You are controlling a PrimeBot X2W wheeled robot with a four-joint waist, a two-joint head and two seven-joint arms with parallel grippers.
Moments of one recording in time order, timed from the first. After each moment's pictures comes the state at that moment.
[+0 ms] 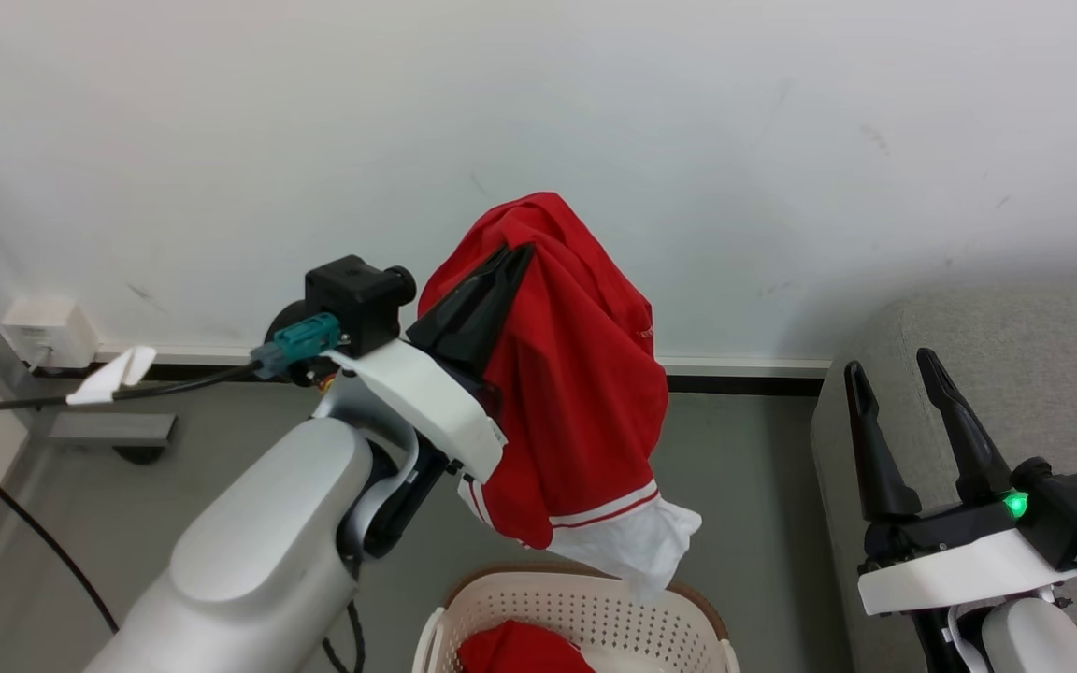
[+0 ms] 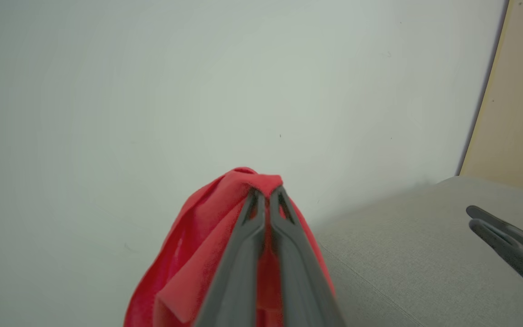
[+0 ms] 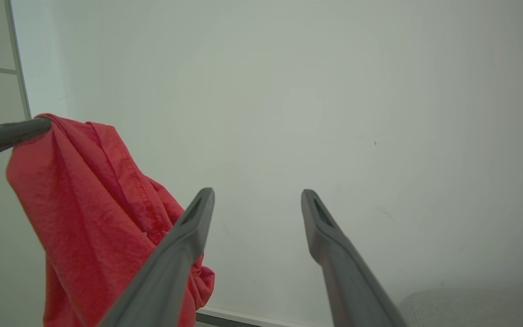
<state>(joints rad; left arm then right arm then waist) -0.76 0.29 -0.73 0.30 -0.67 0.02 -0.15 -0.27 -0.11 0.19 0.18 0.37 0.13 -0.26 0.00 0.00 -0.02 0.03</state>
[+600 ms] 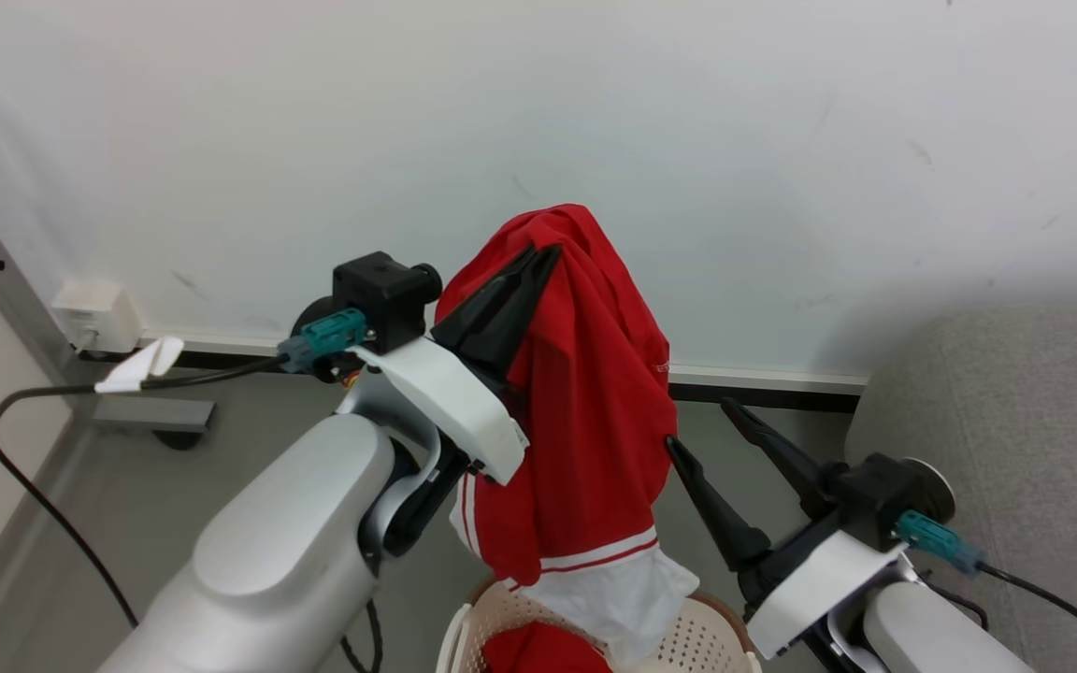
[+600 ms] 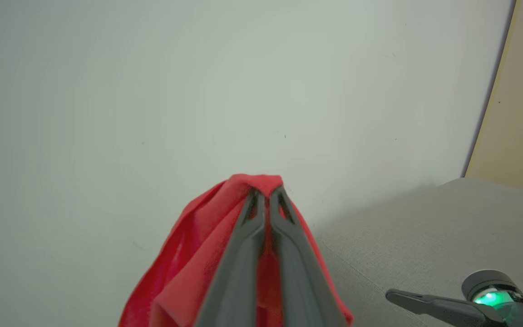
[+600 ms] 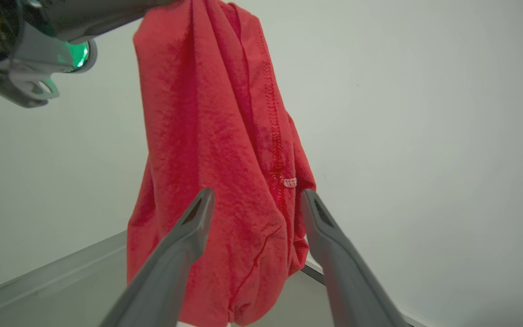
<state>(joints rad) -0.78 0.27 -0.75 0.32 -0.68 0.00 -0.15 -0.45 -0.22 0.66 0.35 0.55 0.13 -0.24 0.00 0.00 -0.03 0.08</state>
